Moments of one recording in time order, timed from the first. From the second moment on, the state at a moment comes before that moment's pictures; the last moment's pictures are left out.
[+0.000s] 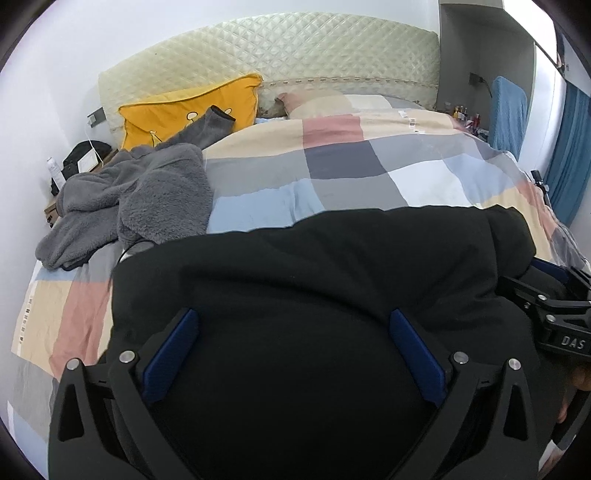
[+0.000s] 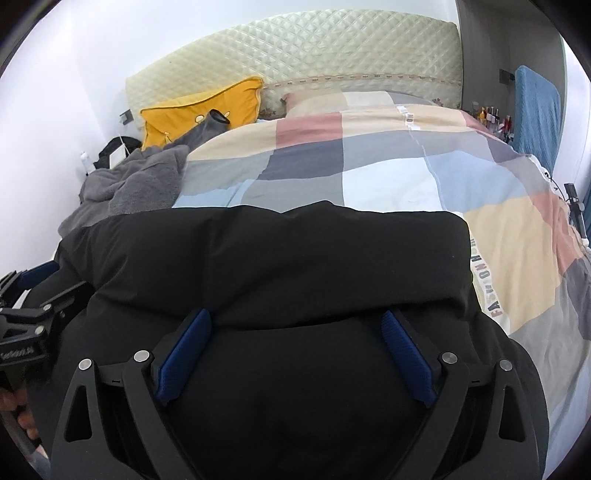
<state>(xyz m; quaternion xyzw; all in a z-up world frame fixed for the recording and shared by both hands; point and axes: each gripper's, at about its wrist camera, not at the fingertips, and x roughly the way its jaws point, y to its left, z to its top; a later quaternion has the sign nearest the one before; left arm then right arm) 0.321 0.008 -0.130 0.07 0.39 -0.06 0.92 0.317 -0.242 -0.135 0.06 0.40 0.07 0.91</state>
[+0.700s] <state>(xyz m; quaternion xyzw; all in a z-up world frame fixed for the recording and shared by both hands) 0.336 0.021 -0.155 0.05 0.37 -0.03 0.93 0.335 -0.223 -0.151 0.03 0.37 0.08 0.93</state>
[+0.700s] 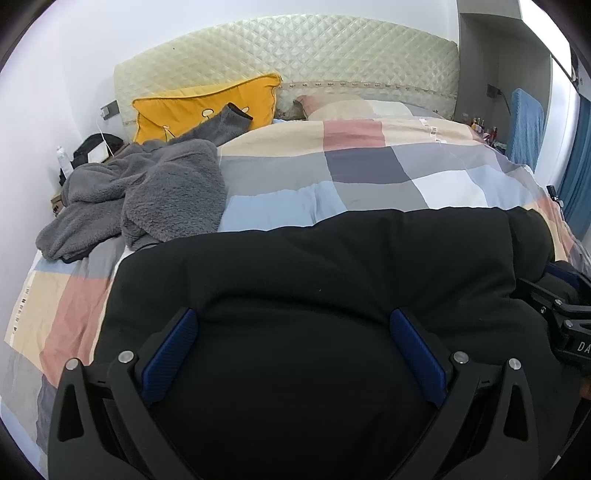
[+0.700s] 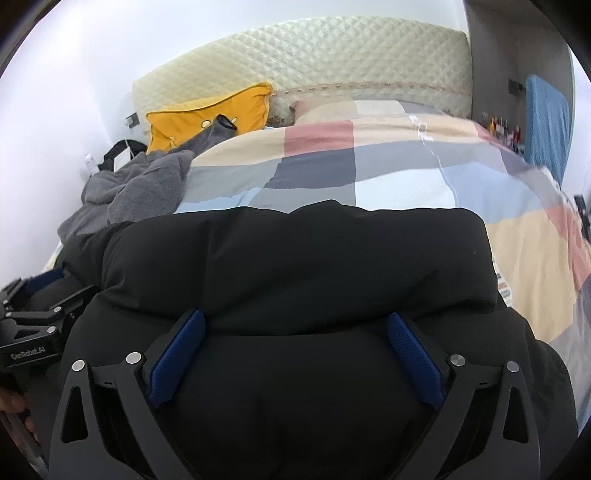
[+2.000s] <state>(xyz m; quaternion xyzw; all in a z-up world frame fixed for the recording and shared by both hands) 0.293 0.109 -0.106 -0.04 0.36 0.03 0.93 0.276 -0.291 -0.091 0.09 0.31 0.11 0.94</state>
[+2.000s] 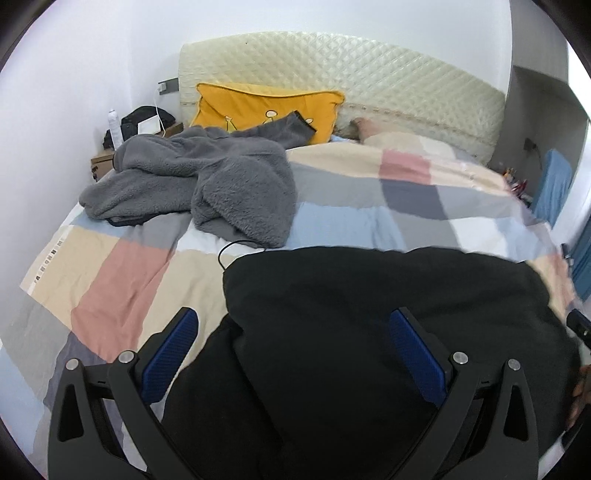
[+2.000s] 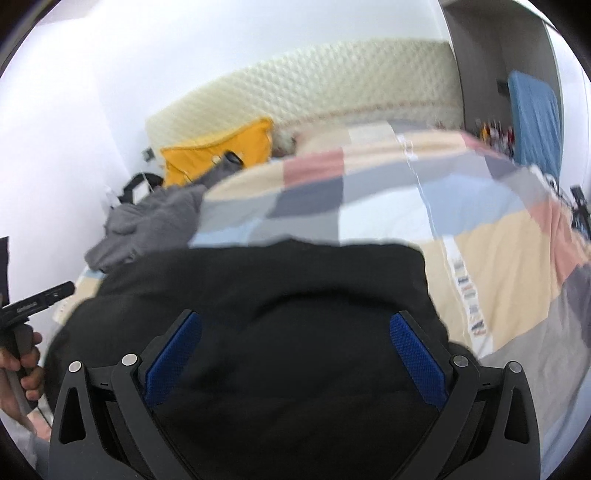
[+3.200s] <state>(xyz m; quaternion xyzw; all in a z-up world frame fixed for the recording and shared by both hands) 0.039 0.032 0.099 0.01 0.21 -0.07 0.98 -0.002 -0.232 0.120 0.03 0.11 0.12 0.99</state>
